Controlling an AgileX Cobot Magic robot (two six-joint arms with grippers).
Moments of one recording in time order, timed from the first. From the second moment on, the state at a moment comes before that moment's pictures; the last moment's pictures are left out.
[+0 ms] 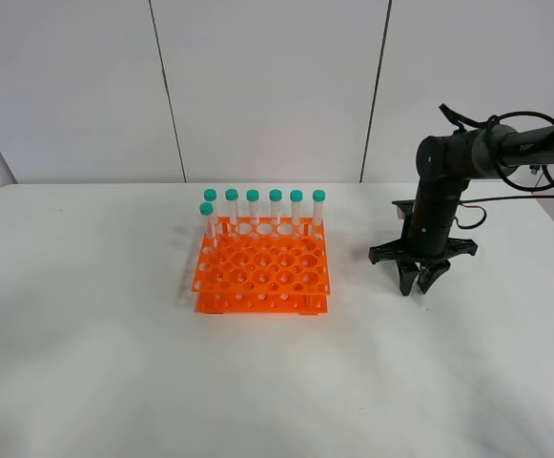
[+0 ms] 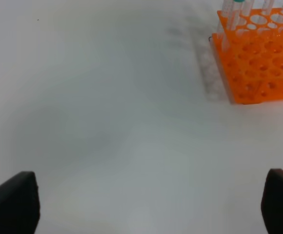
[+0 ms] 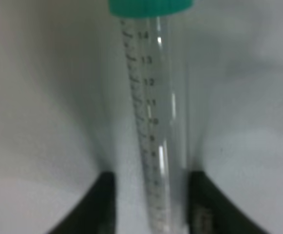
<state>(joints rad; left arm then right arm) 0.00 -0.01 -0.50 -0.08 1.07 0.11 0.14 2.27 -1.59 0.00 1.08 -0.03</state>
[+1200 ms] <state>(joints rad) 0.00 -0.01 -0.50 -0.08 1.07 0.11 0.15 2.16 -2.01 0.20 1.21 -0.10</state>
